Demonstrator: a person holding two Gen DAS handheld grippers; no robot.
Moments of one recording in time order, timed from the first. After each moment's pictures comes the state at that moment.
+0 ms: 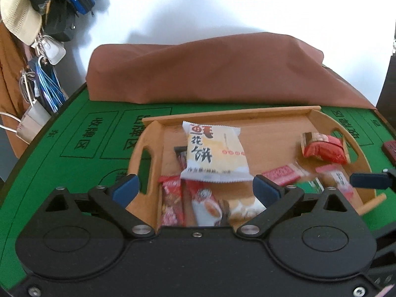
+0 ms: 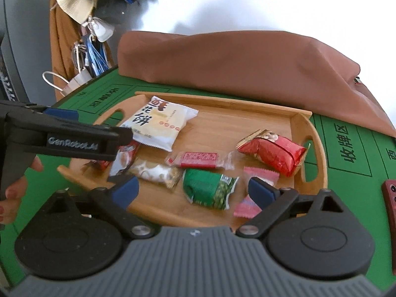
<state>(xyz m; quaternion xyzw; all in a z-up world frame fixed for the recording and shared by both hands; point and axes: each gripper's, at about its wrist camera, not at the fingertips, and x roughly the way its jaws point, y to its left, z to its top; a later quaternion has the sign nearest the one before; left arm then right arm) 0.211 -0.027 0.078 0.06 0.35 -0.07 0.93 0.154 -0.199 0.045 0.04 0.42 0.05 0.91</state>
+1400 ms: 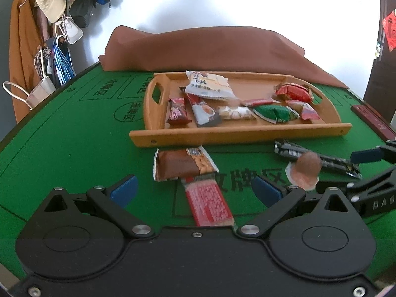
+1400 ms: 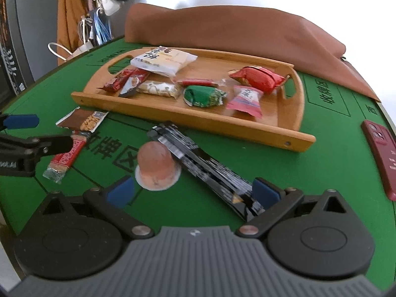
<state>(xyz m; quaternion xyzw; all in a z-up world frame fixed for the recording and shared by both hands) 0.052 0.013 0.028 0.03 0.33 -0.08 0.94 0.042 -0.197 0.021 0.01 0.45 0.04 0.89</state>
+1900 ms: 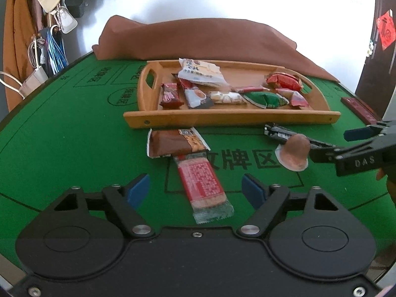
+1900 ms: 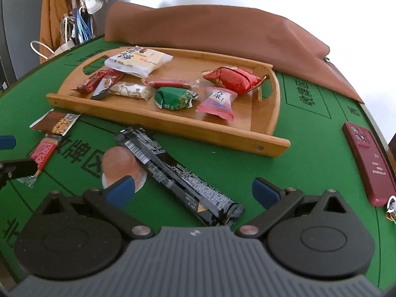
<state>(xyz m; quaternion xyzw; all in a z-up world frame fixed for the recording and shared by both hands) 0.039 0.016 0.021 0.02 0.35 -0.10 0.93 0.056 -0.213 0.016 -0.01 0.45 0.00 0.89</state>
